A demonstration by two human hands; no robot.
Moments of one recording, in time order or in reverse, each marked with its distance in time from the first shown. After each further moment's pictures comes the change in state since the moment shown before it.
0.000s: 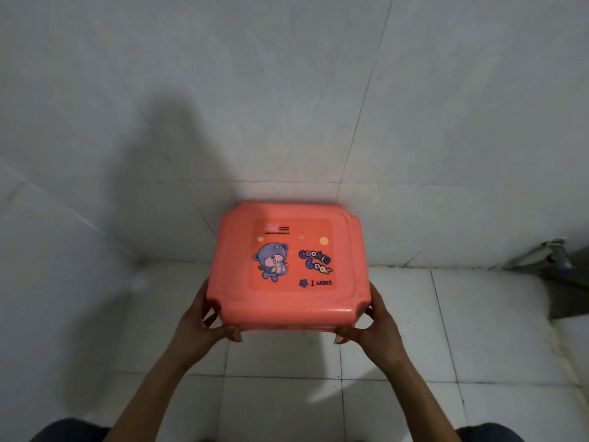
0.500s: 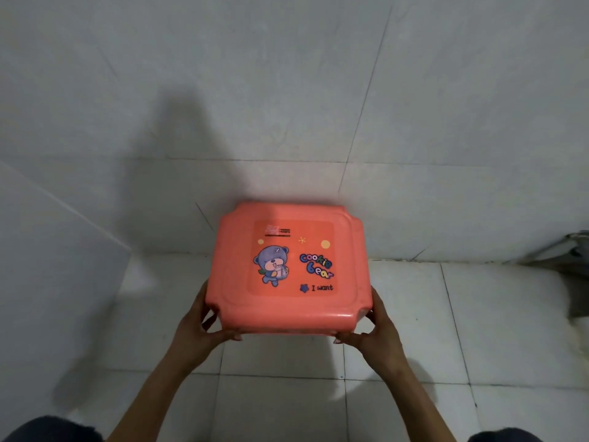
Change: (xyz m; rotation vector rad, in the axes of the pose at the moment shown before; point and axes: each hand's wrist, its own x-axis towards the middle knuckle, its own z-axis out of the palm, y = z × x) left_hand 0.011 -0.044 0.013 0.082 0.008 0.026; right_hand 0.020 0.053 0.020 0.042 0.006 -0.022
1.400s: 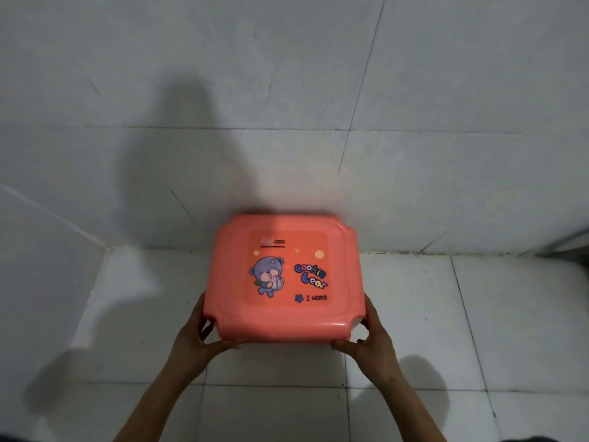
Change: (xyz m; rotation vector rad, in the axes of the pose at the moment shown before) left_hand 0.039 -0.085 0.034 -0.001 0.034 -0.019; right_hand 0.043 0.082 0.026 -0.003 0.005 0.041
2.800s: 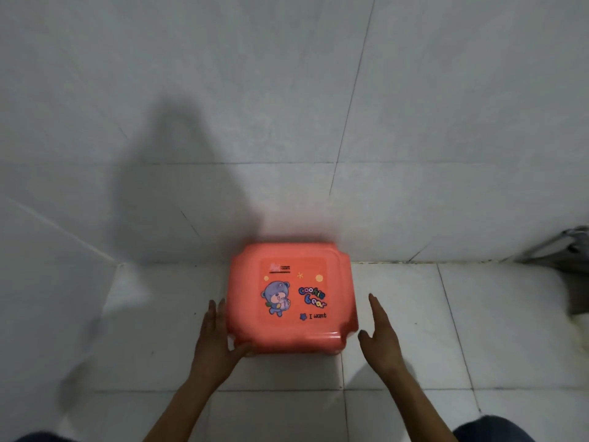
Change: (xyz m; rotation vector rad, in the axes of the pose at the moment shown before) left_hand -0.014 0.040 0.016 0.525 0.003 -0.008; right_hand -0.009 -0.034 -0.025 -0.264 0.070 0.041
